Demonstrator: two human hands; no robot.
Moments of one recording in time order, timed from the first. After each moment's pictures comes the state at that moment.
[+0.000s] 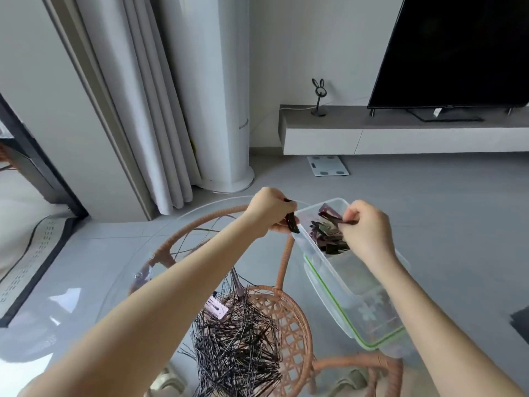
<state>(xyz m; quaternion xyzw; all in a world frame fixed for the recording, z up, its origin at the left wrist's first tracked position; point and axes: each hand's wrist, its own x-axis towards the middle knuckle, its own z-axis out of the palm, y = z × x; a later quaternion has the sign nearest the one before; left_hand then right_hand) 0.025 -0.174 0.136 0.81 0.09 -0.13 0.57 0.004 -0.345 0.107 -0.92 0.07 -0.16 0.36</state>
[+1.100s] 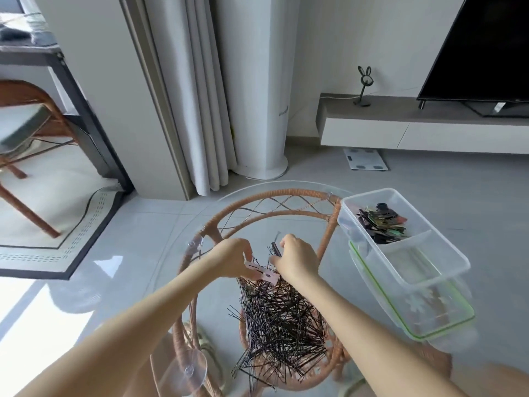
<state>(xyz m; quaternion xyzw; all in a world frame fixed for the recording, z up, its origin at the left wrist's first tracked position) -0.064 -0.041 0.053 0.96 0.03 -0.21 0.17 -0.038 -0.182 0.026 -0.97 -0.05 0.09 0.22</state>
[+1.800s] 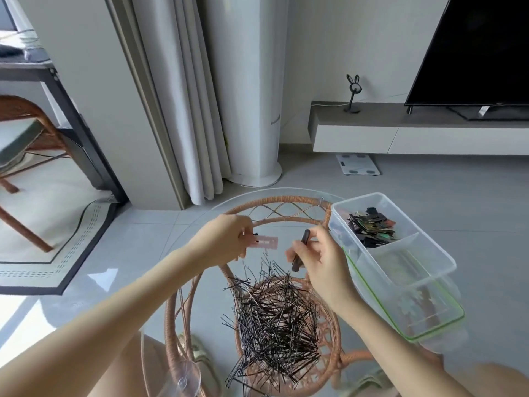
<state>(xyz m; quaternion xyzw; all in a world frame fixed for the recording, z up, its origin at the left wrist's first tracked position) -0.068 -0.052 0.122 0.98 -0.03 -0.09 0.18 -0.069 -0.244 0.062 -0.79 -0.15 -0.03 0.59</state>
